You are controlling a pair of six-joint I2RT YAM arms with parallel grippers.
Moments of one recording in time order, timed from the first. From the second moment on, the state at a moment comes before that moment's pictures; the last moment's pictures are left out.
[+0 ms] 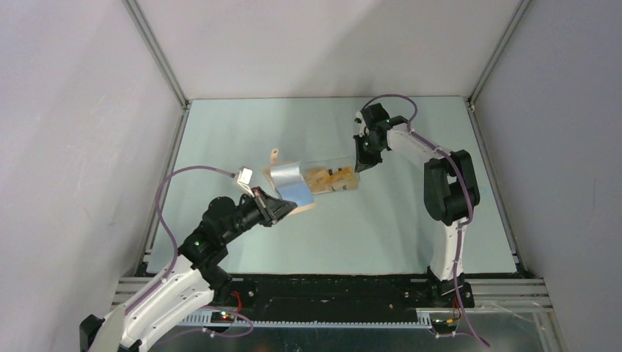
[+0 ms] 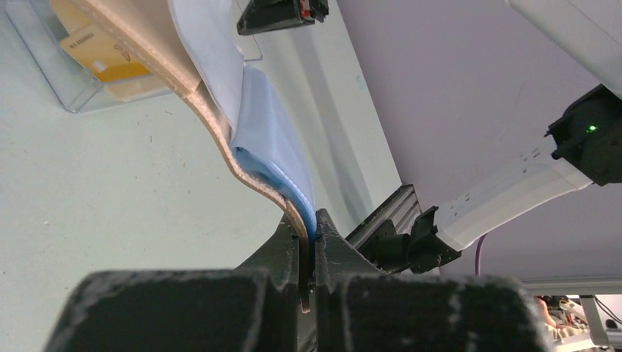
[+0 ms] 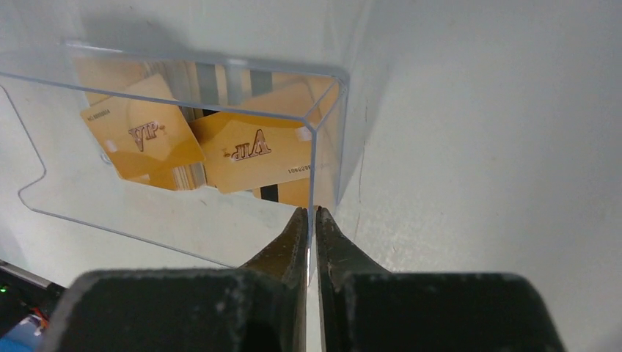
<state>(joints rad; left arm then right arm) -0.63 0.56 0.39 -0.01 0.19 -0.89 0.38 2.03 1.61 -0.74 -0.22 0.26</state>
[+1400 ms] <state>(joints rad) -0.89 1.37 0.82 -0.14 0.83 -0.51 0.15 1.38 1.16 -0.79 -0.52 0.30</state>
